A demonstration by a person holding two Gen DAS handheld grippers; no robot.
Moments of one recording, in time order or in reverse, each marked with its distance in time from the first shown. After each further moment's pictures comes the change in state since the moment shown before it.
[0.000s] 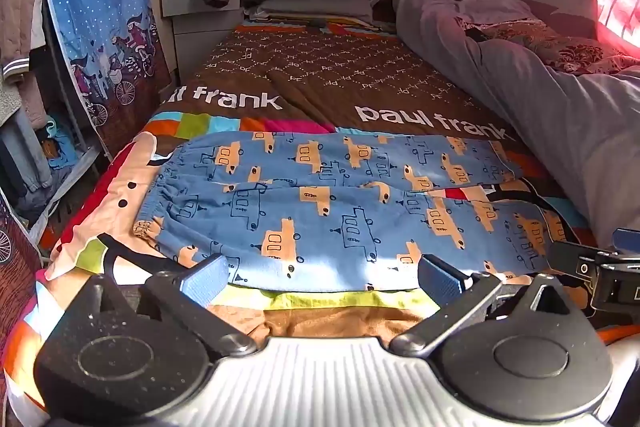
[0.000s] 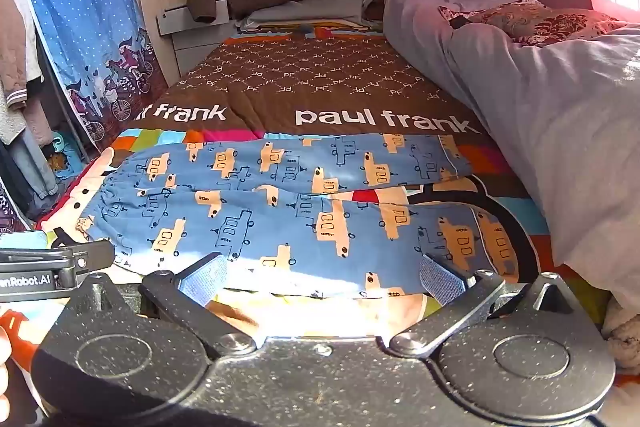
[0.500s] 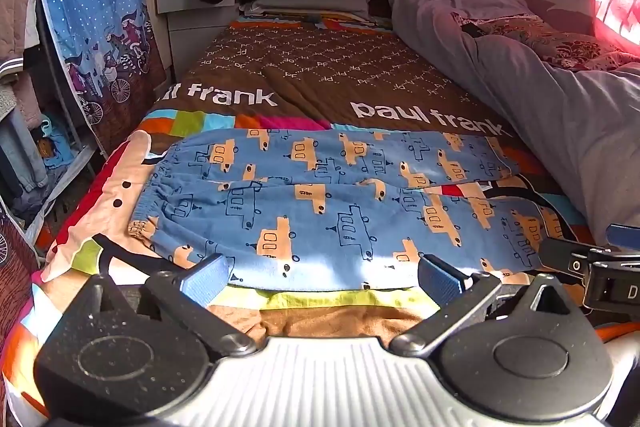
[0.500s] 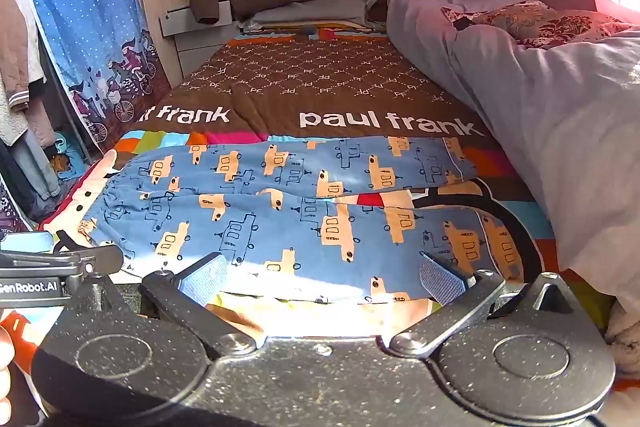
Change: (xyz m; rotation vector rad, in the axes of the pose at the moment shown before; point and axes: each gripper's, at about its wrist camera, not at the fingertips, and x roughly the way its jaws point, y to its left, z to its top) left arm 0.003 0.004 0.005 -0.025 0.015 -0.044; right arm 0.001 0.000 0.005 -0.002 -0.015 0.006
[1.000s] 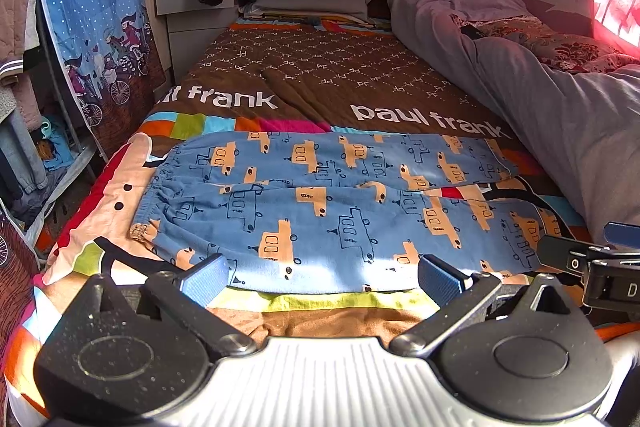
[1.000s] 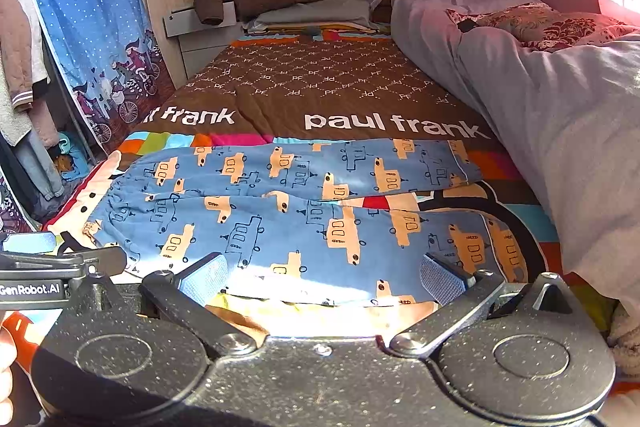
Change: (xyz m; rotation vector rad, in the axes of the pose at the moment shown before) left arm -0.003 0.002 0.003 0.003 -0.003 -0.002; right arm 0.001 0.006 0.003 -0.004 -0.006 0.013
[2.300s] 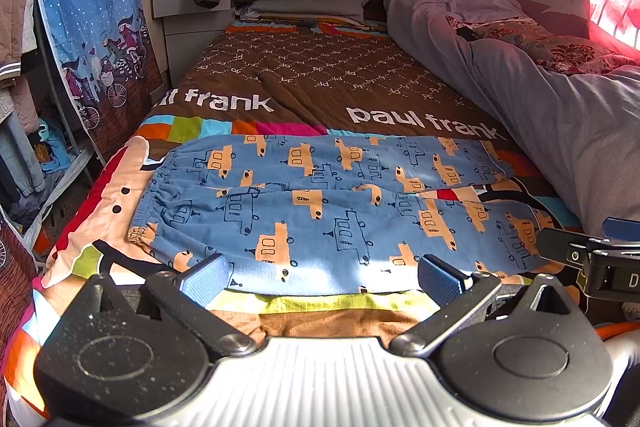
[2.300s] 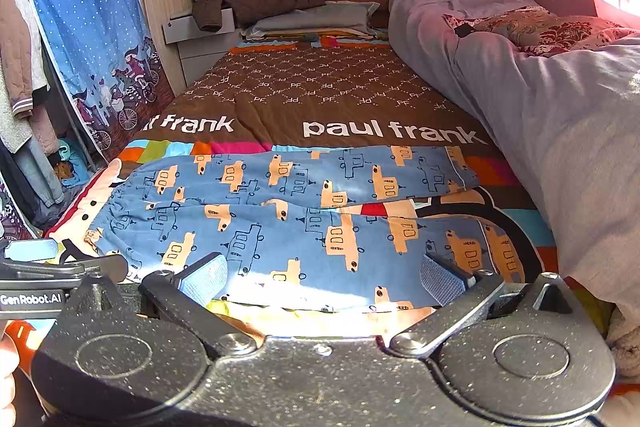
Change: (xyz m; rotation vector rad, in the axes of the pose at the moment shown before) left arm -0.003 -0.004 0.001 0.006 -0.008 -0.008; right arm -0.006 -0.002 0.004 0.007 -0.011 -0.001
